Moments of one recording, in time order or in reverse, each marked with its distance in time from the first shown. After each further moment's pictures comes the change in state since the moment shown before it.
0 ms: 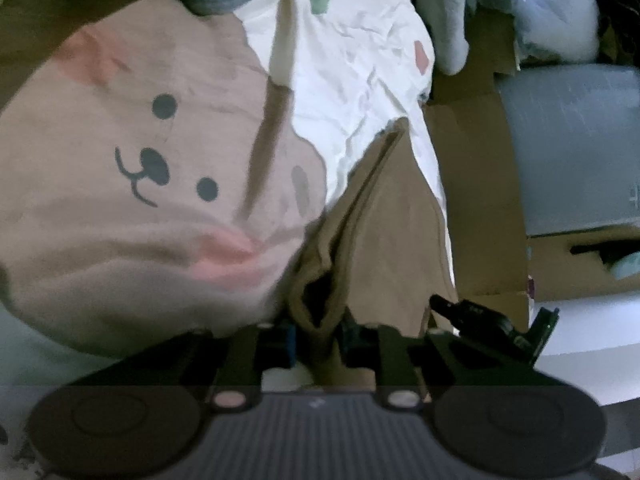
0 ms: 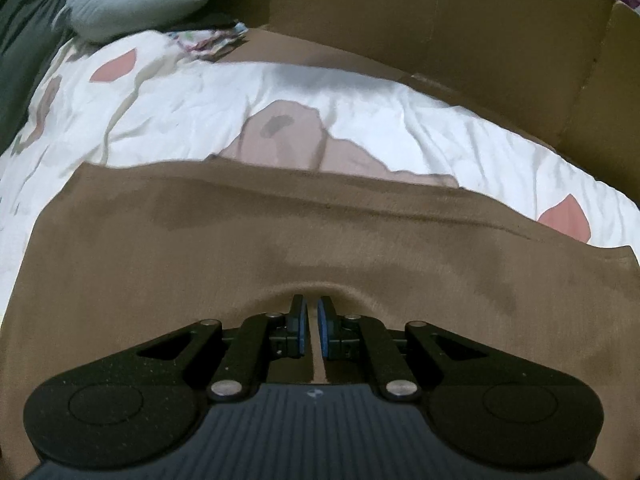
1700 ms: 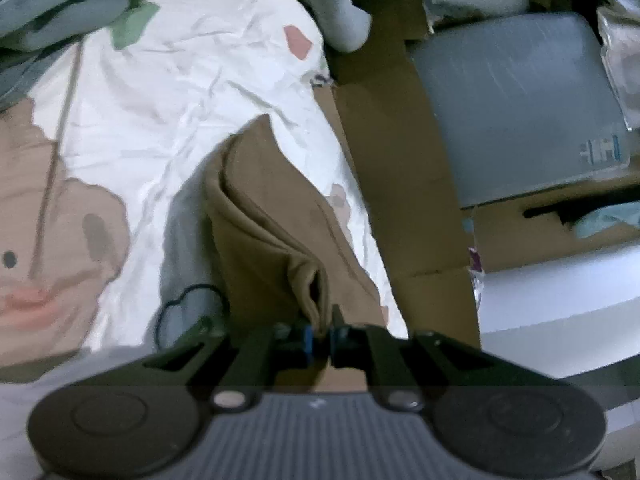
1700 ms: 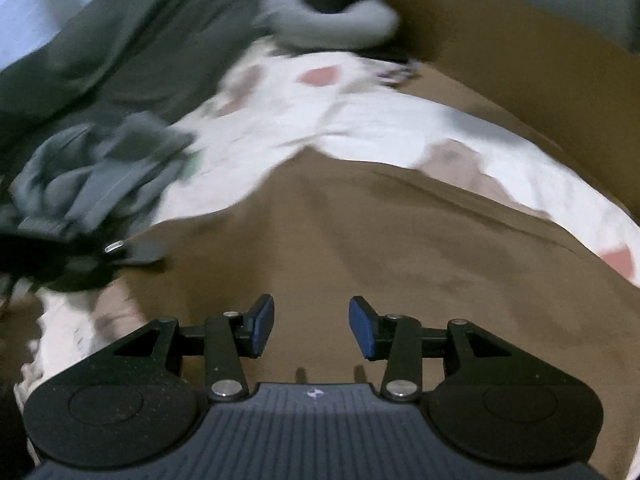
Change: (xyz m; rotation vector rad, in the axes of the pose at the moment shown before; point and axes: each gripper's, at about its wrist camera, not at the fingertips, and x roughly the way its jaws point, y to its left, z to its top) left arm 0.016 -0.136 0.020 0.144 0.051 -0.082; right arm -0.152 0.062 -0.055 -0.317 -0.032 0.421
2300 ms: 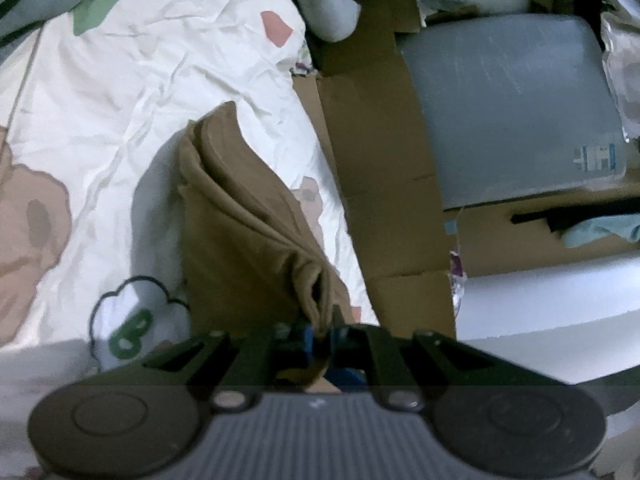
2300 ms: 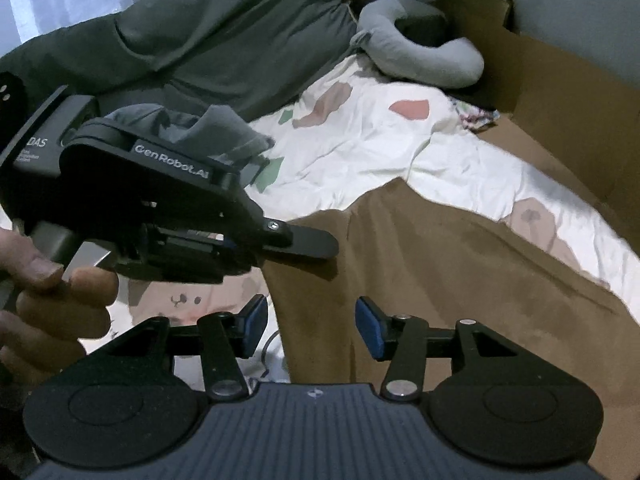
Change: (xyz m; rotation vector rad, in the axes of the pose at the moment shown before) left arm 0.016 -0.033 0.000 -0.060 0.014 -0.044; right arm 0.009 0.067 0.011 -0.146 -0.072 0.014
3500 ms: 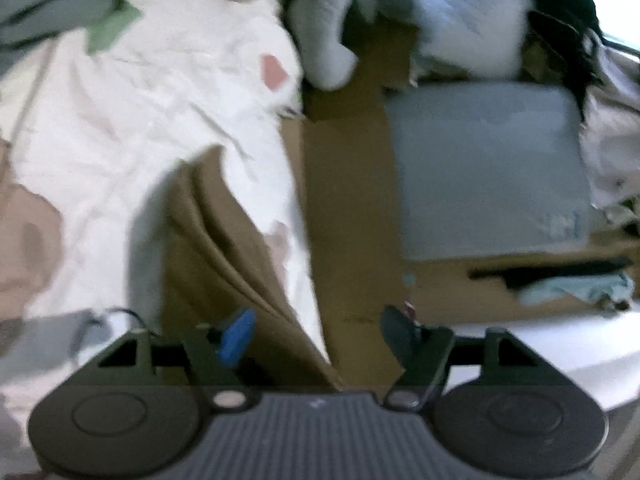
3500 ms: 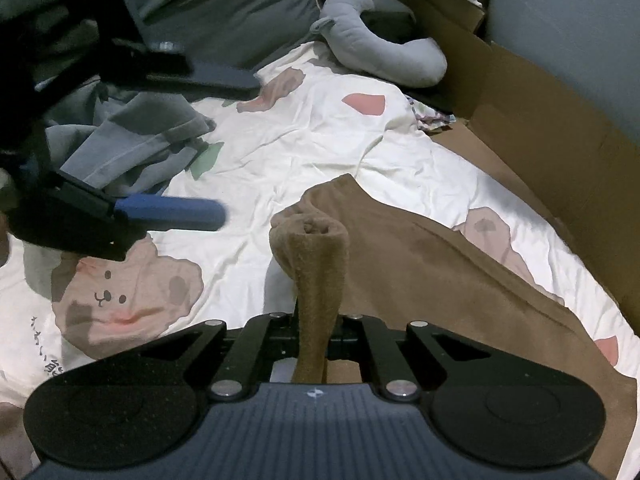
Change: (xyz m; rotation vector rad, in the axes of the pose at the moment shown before) left arm -0.024 0.017 0.024 -0.137 -0.106 -0.114; right arm 0.034 0.007 0.006 -0.051 0.044 -0.196
